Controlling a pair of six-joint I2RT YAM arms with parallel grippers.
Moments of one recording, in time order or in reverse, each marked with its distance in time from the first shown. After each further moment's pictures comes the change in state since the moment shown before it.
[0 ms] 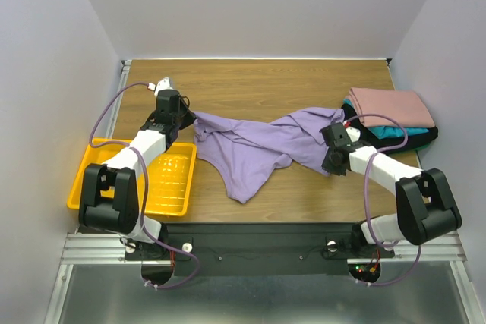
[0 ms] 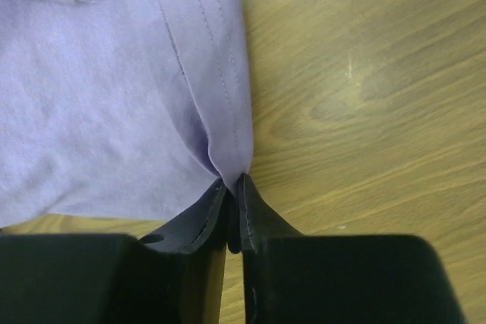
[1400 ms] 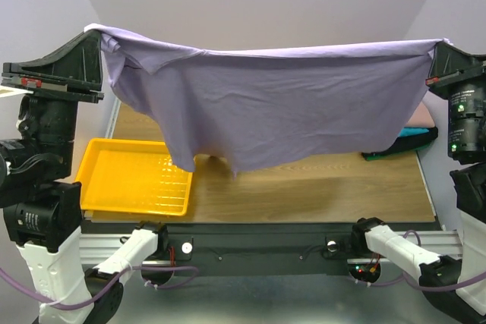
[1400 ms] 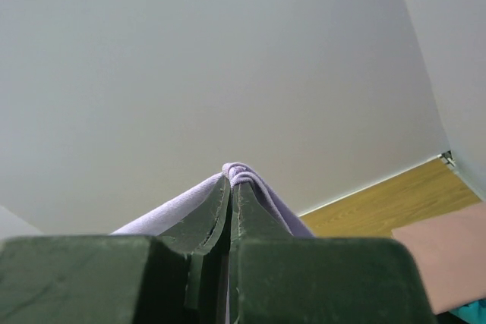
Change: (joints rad) left arm 0.000 -0.554 0.930 -0.323 0.088 0.117; right arm 0.002 -0.446 1.117 -0.043 0.192 -0.310
